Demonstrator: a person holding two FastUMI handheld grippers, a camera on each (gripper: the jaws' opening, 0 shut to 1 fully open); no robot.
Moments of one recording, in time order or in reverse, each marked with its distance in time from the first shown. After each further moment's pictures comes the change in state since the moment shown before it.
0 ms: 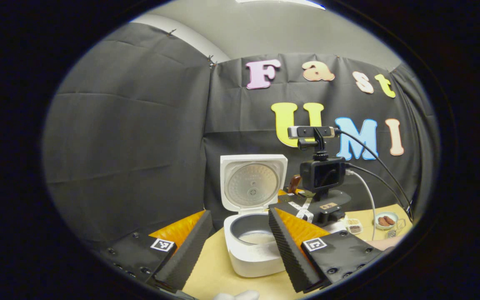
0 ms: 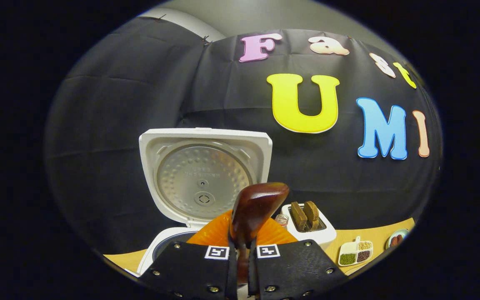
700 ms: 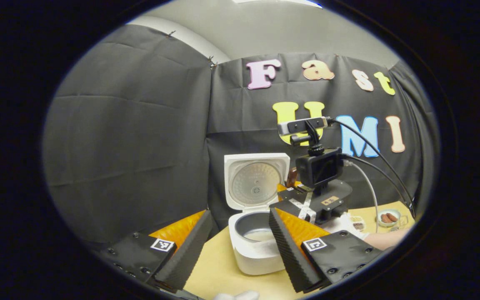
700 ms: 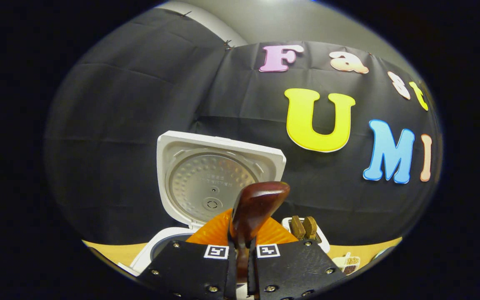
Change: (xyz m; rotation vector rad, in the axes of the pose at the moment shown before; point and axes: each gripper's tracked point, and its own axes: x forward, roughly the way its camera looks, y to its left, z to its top) left arm -0.009 0.007 -0.003 0.013 0.006 0.012; right arm -0.008 0.008 0.017 -0.054 -0.038 0.068
